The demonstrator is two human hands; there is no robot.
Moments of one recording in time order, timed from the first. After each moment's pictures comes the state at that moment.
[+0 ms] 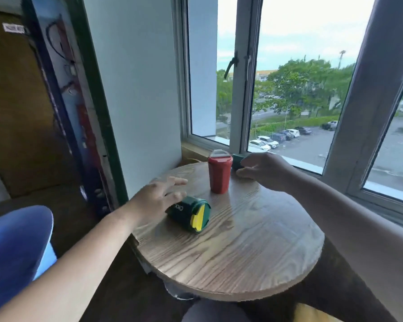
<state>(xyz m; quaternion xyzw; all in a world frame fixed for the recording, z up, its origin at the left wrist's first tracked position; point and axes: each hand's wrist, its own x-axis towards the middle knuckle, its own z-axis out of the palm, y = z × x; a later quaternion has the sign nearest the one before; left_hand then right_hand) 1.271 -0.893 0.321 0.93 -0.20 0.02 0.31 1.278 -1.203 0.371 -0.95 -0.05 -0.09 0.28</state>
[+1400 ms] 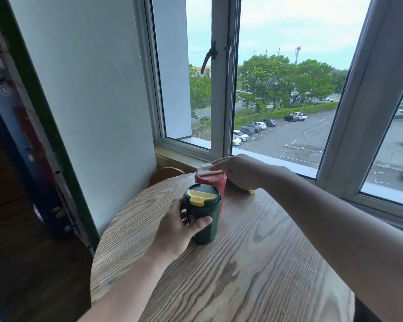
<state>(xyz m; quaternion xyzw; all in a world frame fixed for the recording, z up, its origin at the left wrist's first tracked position) 1.411 -0.969 0.234 0.77 -0.18 0.00 0.61 1.452 -1.203 0.355 -0.98 -0.14 -0.05 0.12</state>
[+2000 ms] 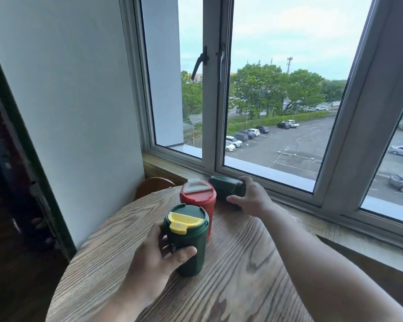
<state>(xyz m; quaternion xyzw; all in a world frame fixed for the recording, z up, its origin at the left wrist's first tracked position) 1.417 -0.973 0.225 0.73 -0.18 0.00 0.66 1.519 -1.287 0.247 -0.93 0.13 -0.11 0.32</state>
